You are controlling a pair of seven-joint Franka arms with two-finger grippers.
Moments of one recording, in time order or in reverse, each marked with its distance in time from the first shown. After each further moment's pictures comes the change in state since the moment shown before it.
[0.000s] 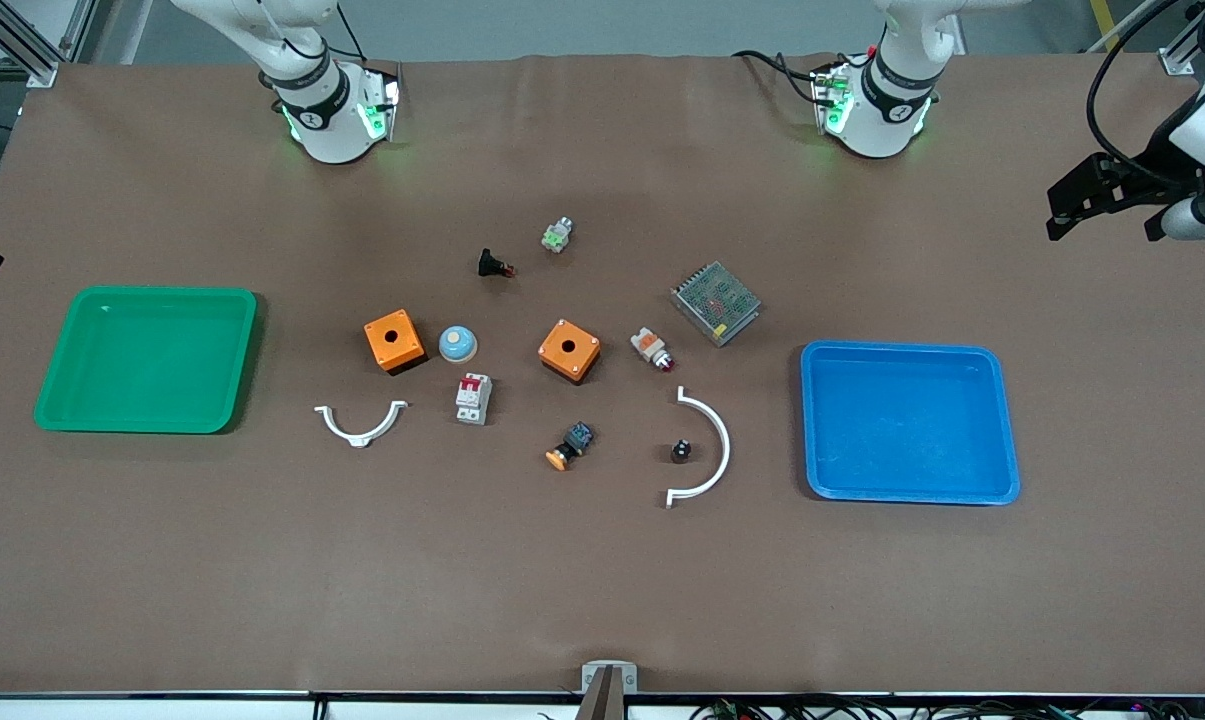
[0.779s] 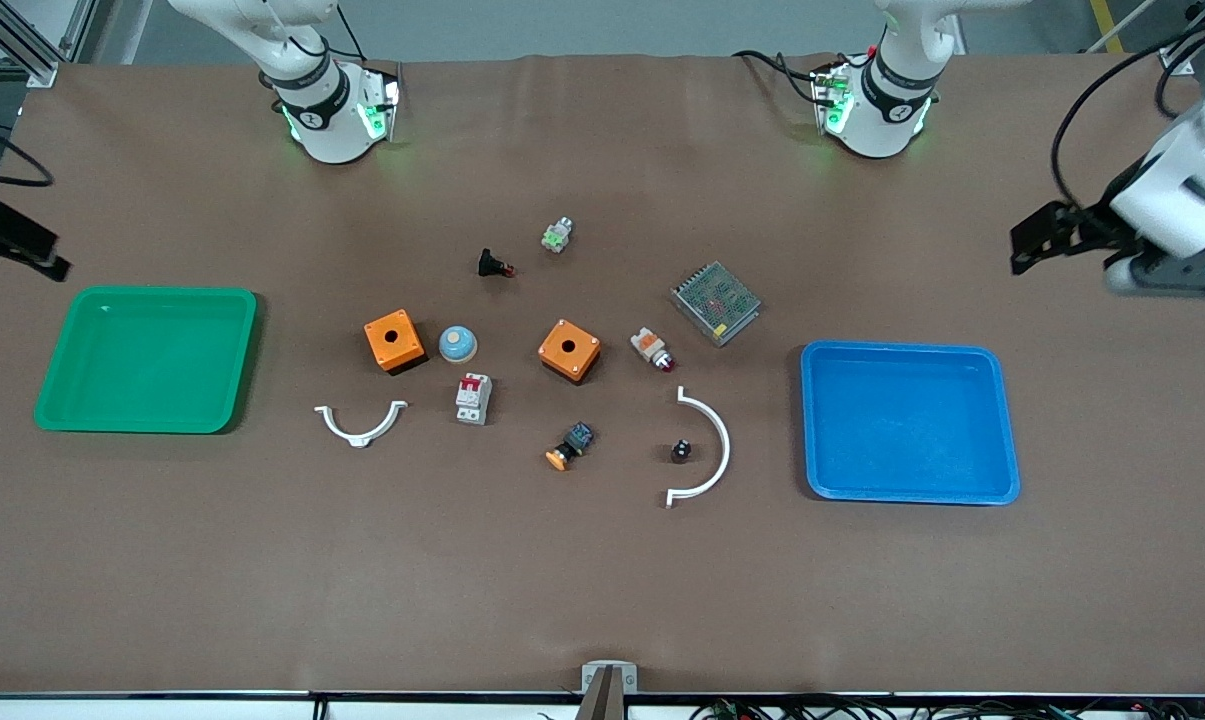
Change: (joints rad) left arm -0.027 0.141 -0.035 0.033 0.000 0.033 -0.018; right arm 0.127 0.025 0.020 -0.018 0.005 -0.019 0.106
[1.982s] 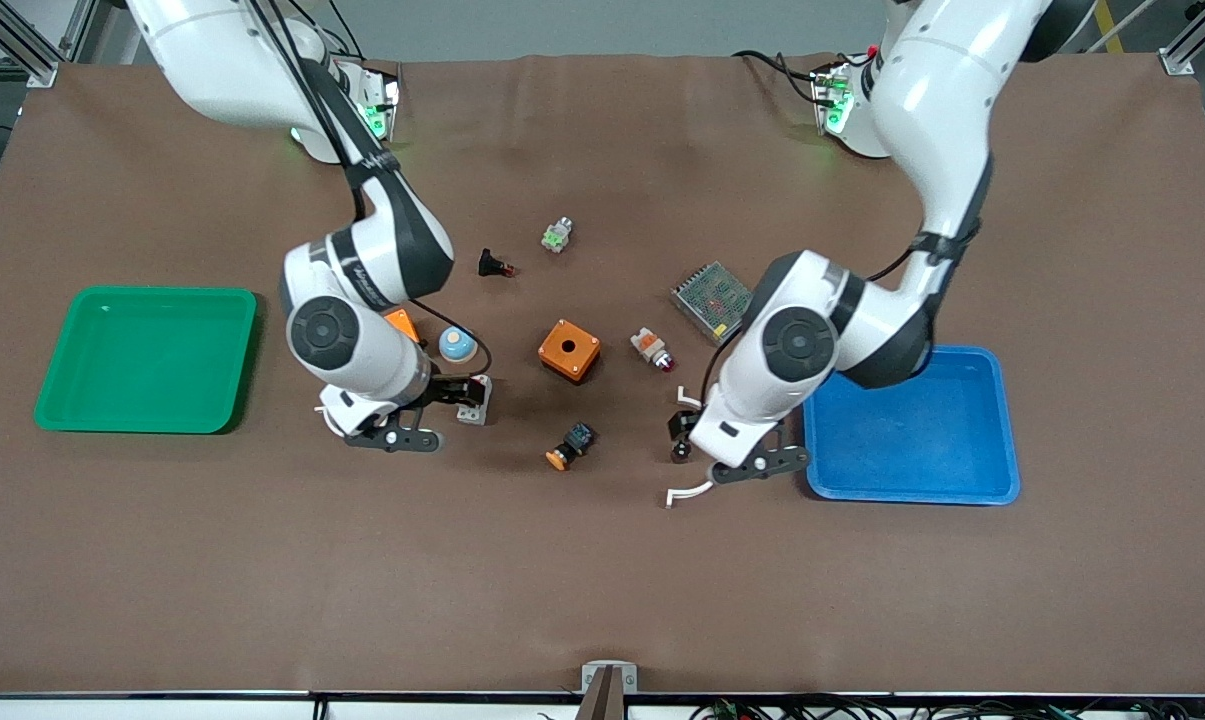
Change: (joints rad) left arm -0.455 0.662 0.039 0.159 0.020 0.625 -0.684; right arm 0.420 0.477 0.007 -0.271 0.106 0.677 0.339
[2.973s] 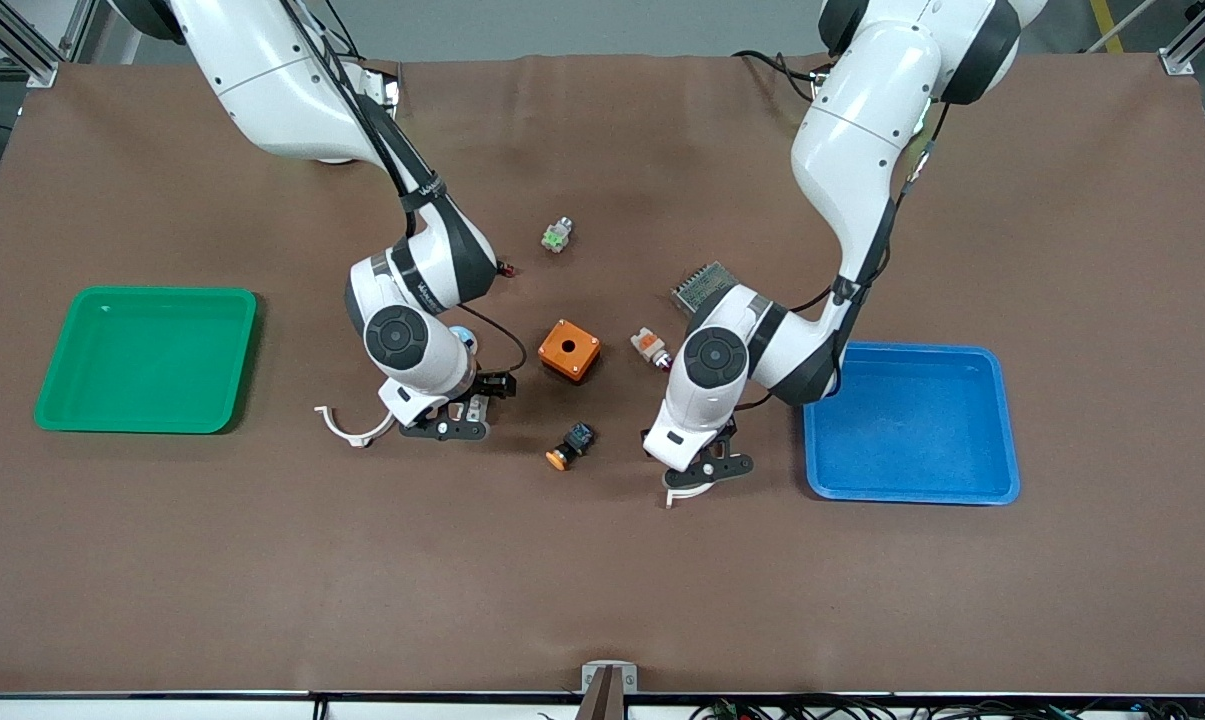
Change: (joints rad) left arm -0.149 0.160 0.136 0.021 0.000 0.163 -0.044; right arm 0.063 0.070 -0.001 -0.065 0.000 0.114 0.026
